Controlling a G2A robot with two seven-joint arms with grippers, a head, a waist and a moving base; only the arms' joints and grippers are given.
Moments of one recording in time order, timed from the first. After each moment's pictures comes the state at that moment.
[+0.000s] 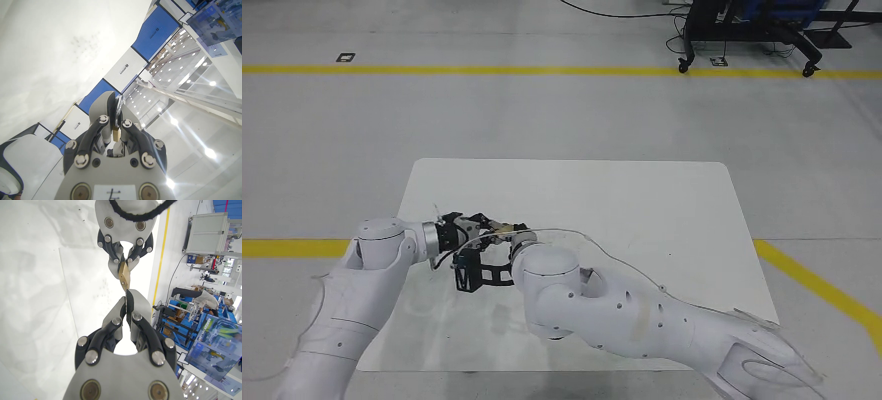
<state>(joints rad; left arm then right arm) 1.06 -1.01 -1.21 -1.28 -0.73 0.70 -0.91 -0.74 -1.48 0.43 -1.76 -1.55 -0.44 1.33</state>
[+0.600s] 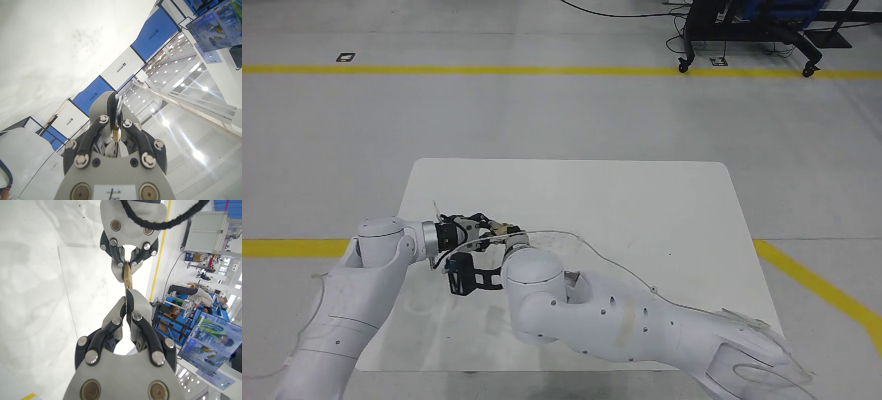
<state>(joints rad) 1.05 -1.00 -1.20 -1.28 -0.76 0.73 -0.91 -0.74 -1.54 0.40 -1.71 -1.59 -0.44 1.38</state>
